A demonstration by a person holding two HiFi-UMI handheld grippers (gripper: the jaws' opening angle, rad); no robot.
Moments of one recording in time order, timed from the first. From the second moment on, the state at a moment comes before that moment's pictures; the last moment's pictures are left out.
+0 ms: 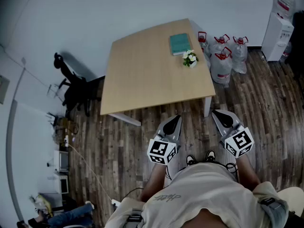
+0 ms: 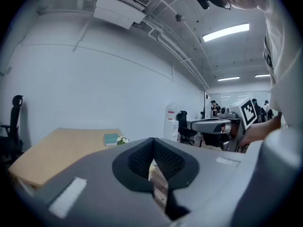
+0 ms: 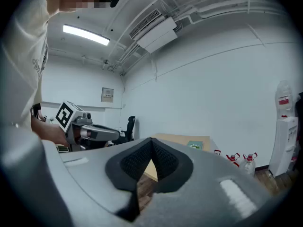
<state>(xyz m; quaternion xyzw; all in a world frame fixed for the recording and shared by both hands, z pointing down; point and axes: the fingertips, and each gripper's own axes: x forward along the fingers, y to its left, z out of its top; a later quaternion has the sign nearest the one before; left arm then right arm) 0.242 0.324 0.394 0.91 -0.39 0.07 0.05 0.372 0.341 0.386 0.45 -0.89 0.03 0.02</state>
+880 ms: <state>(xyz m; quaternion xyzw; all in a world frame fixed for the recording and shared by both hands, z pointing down) 0.239 0.326 0.375 0.91 -0.41 0.03 0.05 0.387 0.344 0.372 0.46 -0.89 0.01 0.00</state>
